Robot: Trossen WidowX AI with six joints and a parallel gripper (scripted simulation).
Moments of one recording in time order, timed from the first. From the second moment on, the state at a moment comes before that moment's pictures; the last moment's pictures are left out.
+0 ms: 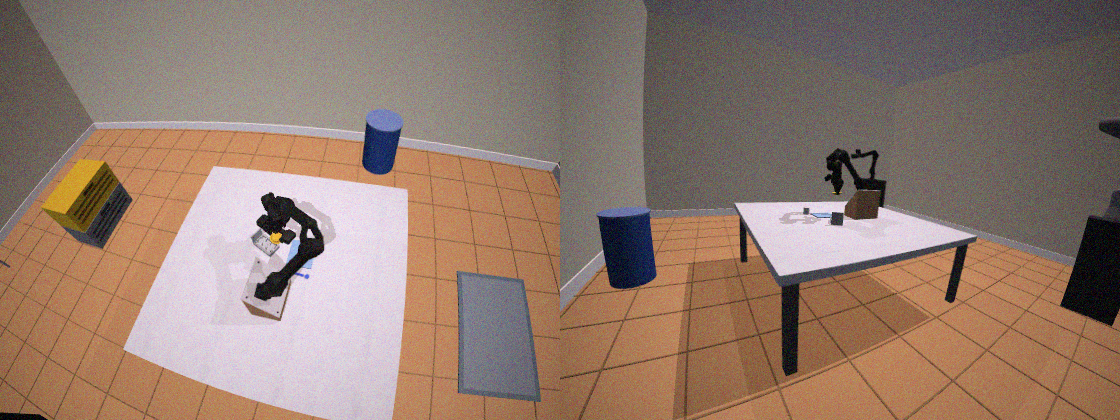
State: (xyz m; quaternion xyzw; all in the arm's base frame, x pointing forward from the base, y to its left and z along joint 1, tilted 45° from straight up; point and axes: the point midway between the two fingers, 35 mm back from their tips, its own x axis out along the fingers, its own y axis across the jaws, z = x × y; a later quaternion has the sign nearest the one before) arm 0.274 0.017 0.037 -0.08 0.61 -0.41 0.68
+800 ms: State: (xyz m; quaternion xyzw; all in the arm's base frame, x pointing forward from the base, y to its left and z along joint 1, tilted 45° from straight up) arm 0.261 -0.009 -0.020 -0.07 0.76 -0.17 0.62
